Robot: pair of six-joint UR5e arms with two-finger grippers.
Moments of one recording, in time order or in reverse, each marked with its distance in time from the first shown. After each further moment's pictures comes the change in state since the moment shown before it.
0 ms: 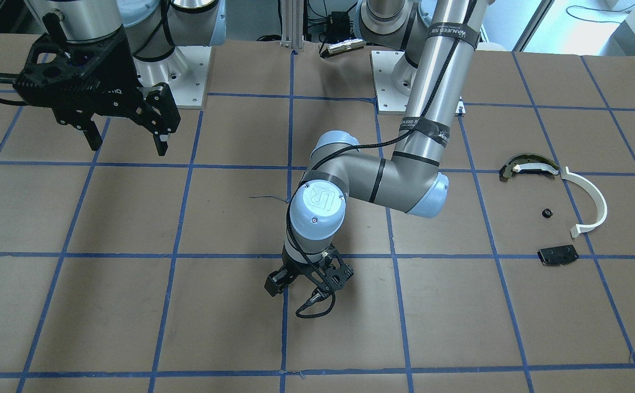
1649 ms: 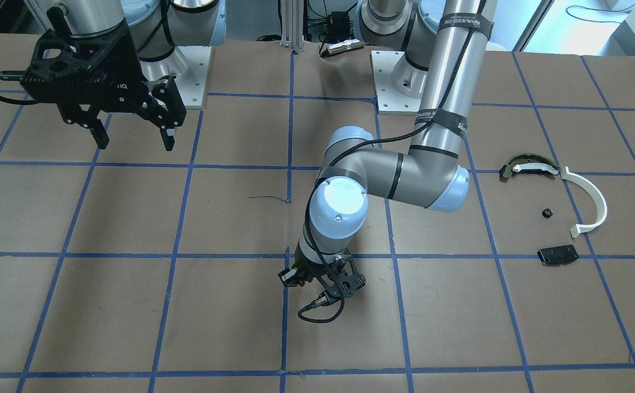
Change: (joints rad) left arm 0.084 0.065 -0.007 -0.047 -0.019 0.347; right arm 0.000 -0.007 0.004 -0.002 0.040 -0.035
